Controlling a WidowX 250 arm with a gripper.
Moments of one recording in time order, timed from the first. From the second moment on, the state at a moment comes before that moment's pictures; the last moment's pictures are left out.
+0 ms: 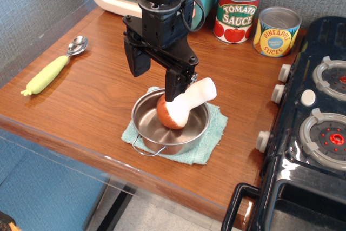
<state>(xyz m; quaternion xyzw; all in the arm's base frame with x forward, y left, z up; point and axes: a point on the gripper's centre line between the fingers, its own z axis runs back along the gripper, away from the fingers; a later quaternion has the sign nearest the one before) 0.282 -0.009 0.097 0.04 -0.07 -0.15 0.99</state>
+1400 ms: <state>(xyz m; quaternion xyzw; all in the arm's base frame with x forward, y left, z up) 0.252 0.213 0.060 0.07 -0.05 0.07 0.99</state>
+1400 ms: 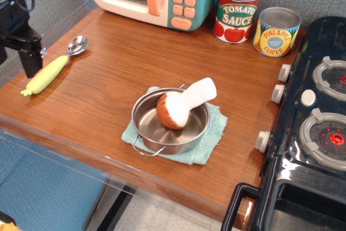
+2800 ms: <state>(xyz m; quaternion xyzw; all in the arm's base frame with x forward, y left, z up) 0.300 0.205 0.011 0.06 -0.04 0.05 1.00</state>
